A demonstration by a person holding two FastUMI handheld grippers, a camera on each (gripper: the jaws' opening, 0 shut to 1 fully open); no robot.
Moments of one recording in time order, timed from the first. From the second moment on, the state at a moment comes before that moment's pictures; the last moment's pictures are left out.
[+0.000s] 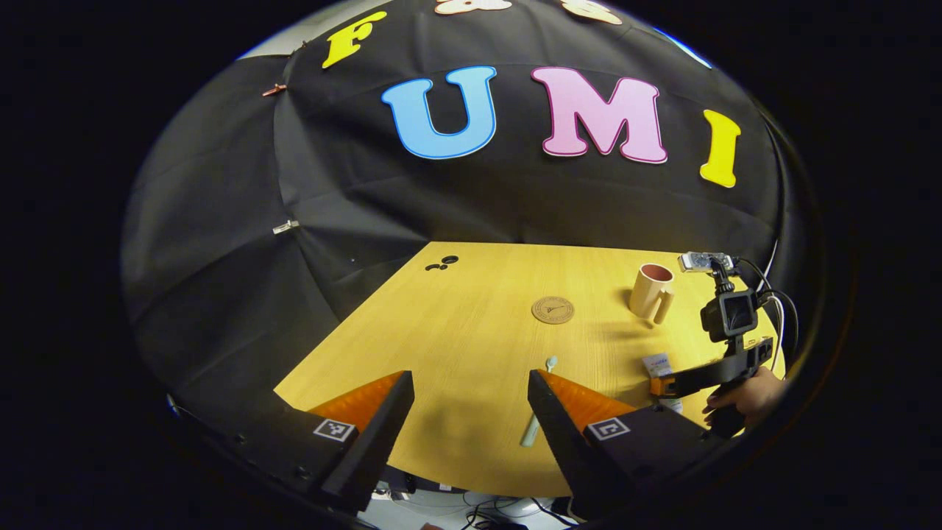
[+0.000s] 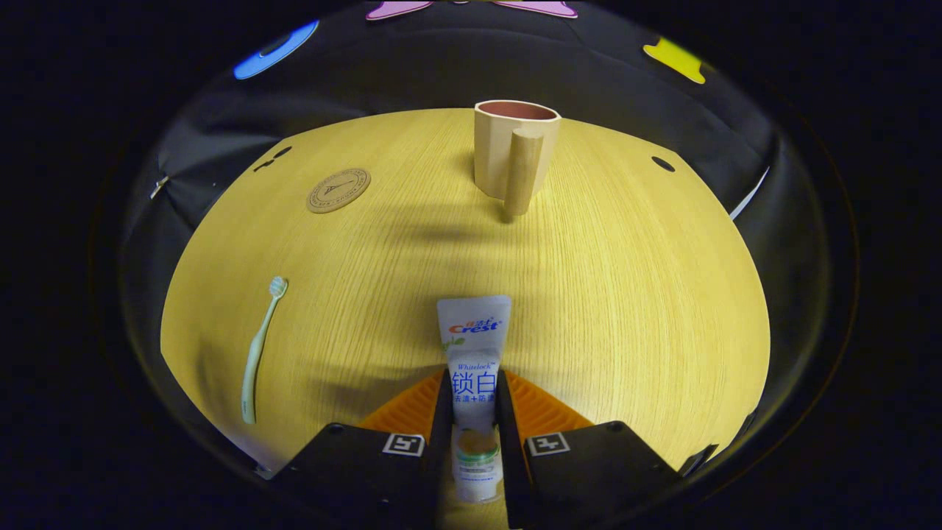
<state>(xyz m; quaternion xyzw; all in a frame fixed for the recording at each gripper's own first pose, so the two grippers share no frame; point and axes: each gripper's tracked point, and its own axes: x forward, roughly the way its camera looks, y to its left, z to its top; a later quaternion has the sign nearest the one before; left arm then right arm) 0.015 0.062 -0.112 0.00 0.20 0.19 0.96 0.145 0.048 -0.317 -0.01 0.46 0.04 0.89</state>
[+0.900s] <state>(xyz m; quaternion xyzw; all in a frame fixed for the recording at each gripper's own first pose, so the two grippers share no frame) 0.067 0.047 -0.221 -0.03 0.33 0.07 0.94 0.126 0.026 -0.280 0.05 0.47 0.08 0.88</state>
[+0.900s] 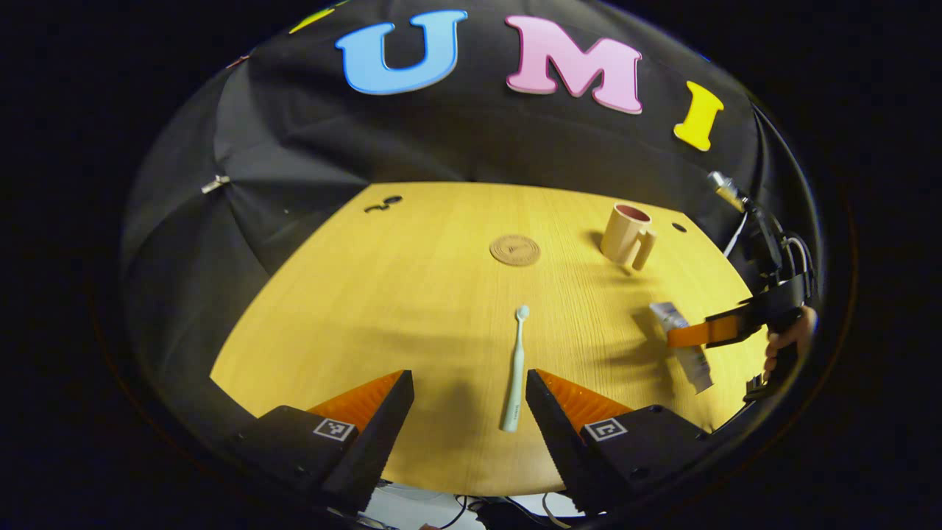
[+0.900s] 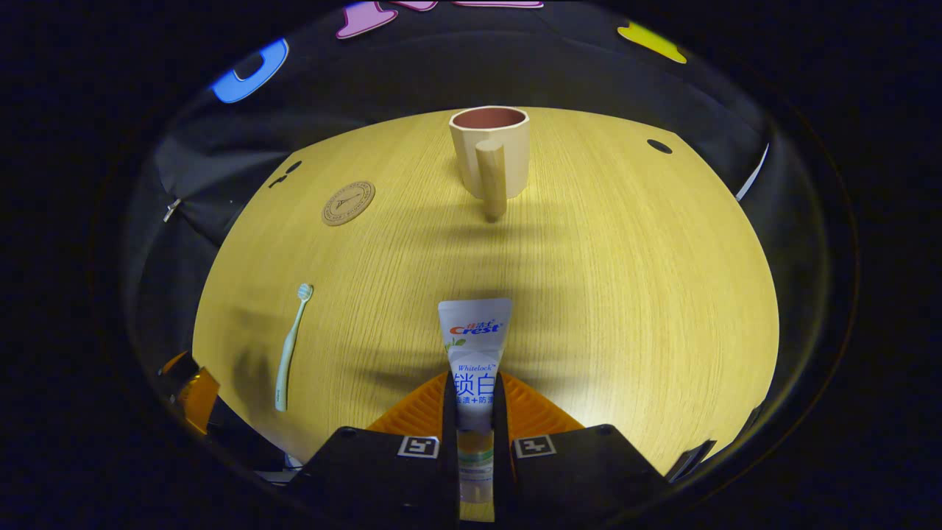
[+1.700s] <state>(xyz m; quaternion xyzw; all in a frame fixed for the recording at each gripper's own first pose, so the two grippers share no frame) 0.128 0.012 -0.301 0.01 0.45 0.01 0.89 0.109 -0.012 -0.239 0.10 0.43 0.08 0.89</state>
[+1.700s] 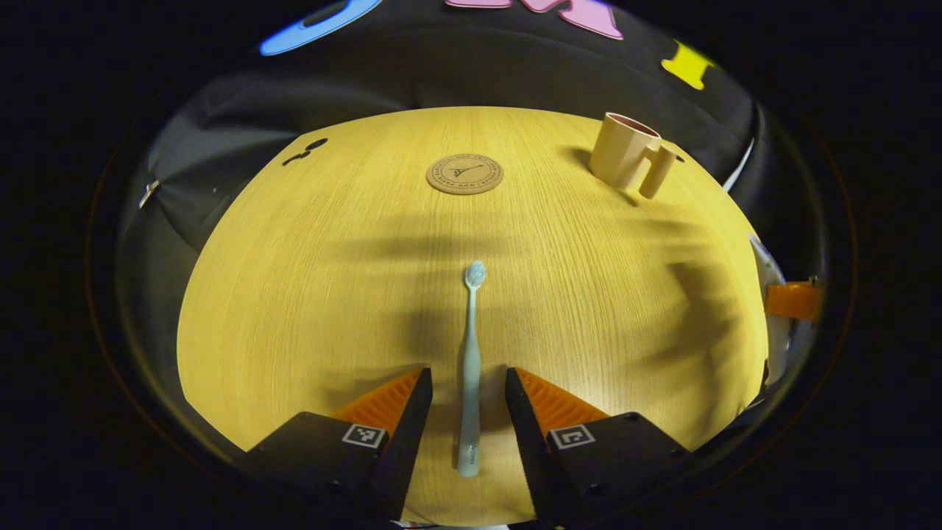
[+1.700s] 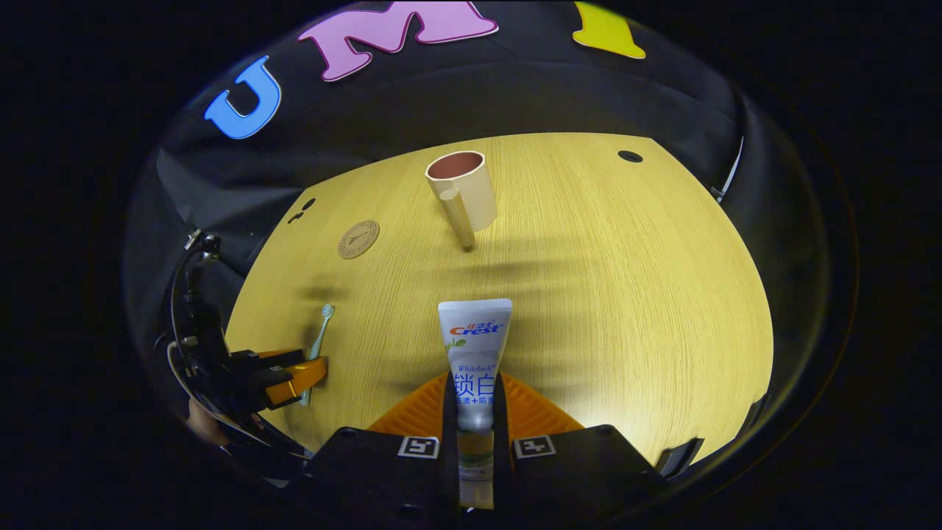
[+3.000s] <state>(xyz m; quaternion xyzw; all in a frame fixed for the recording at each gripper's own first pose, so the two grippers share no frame) 0.123 -0.012 -0.251 -0.03 0.40 -0.02 0.92 0.151 -0.009 -0.187 0.09 0.35 0.10 0.93</state>
